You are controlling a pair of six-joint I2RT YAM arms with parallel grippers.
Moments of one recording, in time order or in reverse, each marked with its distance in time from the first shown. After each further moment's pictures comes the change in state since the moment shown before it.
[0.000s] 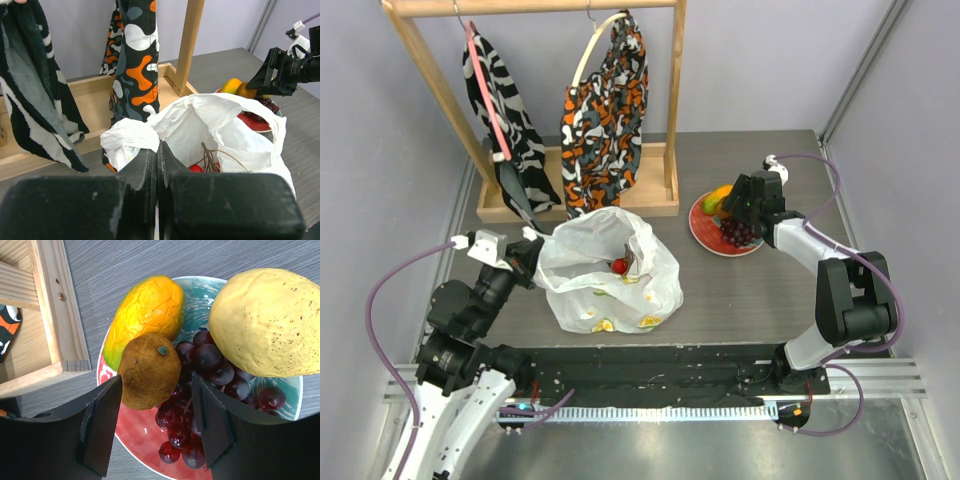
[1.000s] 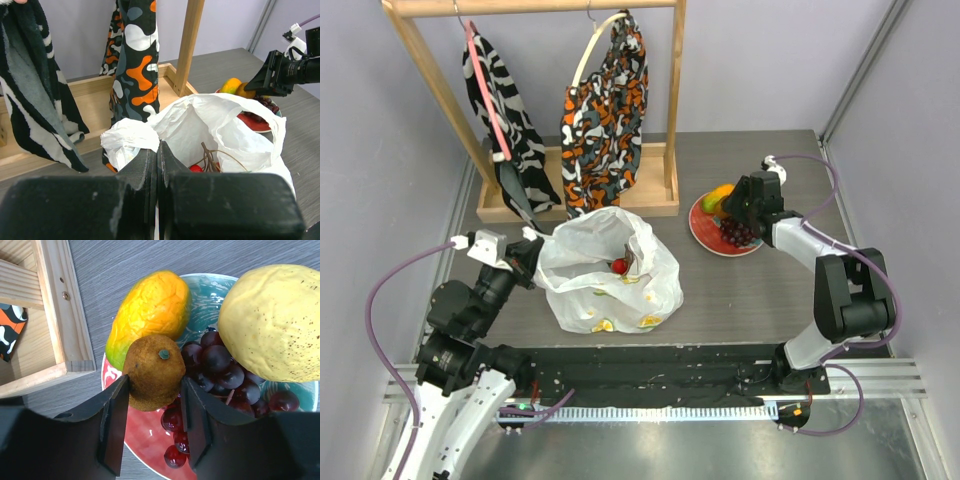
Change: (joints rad) left arm 0.000 -0.001 0.000 0.000 0.000 0.000; right arm 0.000 0.025 0.002 0.024 -0.025 0.022
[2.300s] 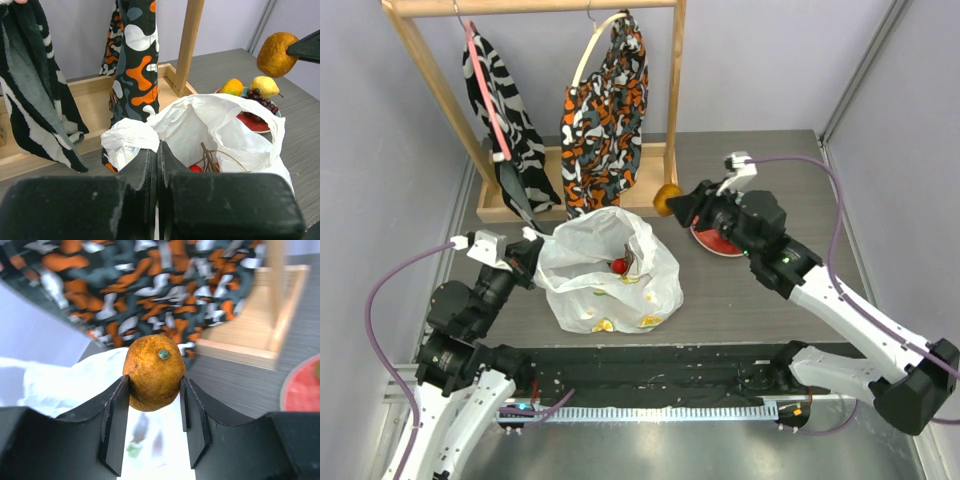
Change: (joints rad) left arm 0.000 -0.002 0.000 -0.001 0.000 -0.003; right arm 0.439 -0.554 0.002 -0.054 -0.047 -0.080
